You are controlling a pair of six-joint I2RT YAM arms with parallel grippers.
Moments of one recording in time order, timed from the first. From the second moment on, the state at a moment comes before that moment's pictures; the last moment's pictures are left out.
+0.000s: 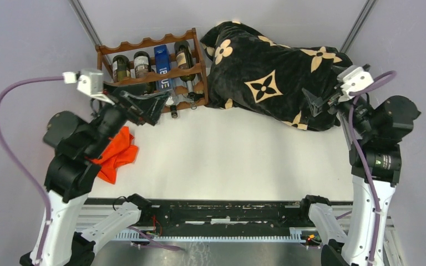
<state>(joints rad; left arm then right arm) -0.48 0.83 1.45 -0.45 0.11 -0.34 -0.18 0.84 1.31 -0.38 -0.69 -0.41</state>
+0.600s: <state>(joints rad) -0.48 0.73 1.60 -0.62 0.02 -0.34 -0.20 0.84 1.48 -0.40 -0.54 -0.04</state>
